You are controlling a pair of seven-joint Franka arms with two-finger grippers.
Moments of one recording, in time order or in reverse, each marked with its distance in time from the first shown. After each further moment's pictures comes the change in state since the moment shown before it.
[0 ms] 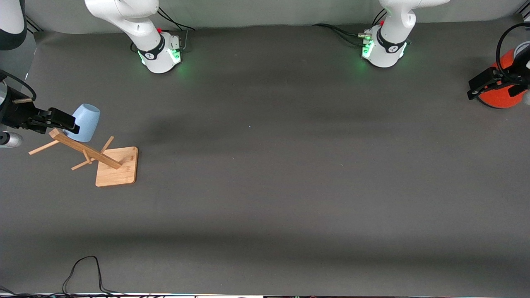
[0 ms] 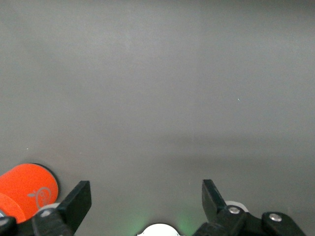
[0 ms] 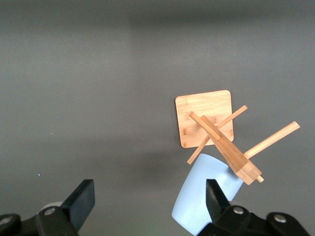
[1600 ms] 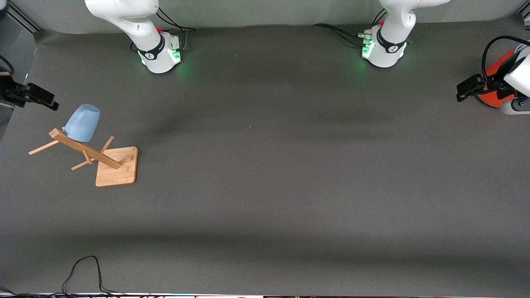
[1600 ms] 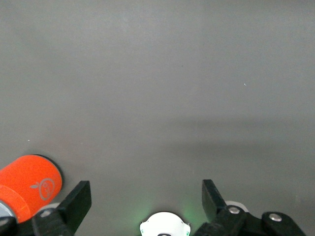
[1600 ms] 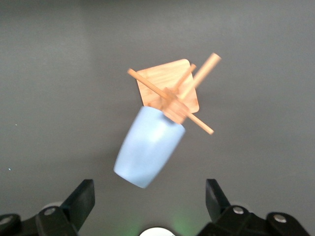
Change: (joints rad) left arm -0.007 0.030 -0.025 -0.007 0.025 -0.038 -0.003; right arm -0.010 -0.228 -0.133 -0.235 -0.076 -0.003 -0.007
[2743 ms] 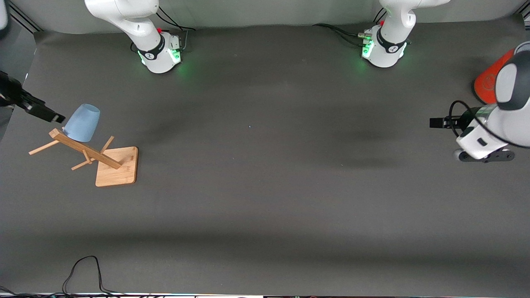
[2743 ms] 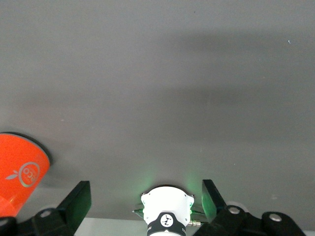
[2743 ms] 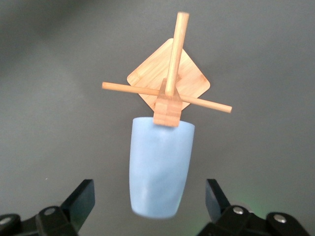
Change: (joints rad) left arm -0.002 0.304 0.004 0.012 0.018 -0.051 0.000; right arm 0.024 0.026 -0.045 -0.159 0.085 0.160 0.404
